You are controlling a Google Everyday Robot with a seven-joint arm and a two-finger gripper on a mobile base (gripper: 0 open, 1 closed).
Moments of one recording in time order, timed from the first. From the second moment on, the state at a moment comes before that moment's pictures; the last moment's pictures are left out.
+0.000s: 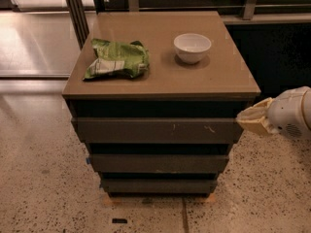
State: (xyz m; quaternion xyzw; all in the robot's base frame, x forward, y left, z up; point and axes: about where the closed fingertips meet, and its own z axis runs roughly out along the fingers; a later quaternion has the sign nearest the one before) arm 0.468 -0.224 0.841 -0.45 0.81 0.07 0.36
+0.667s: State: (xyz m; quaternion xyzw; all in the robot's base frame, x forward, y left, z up) arm 0.493 -0.209 0.768 -0.37 0.80 0.10 0.46
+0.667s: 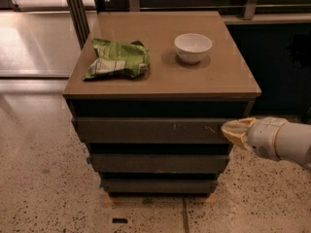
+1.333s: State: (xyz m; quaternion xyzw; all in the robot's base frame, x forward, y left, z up) arm 0.577 -0.206 0.759 -0.34 0.78 0.08 0.52
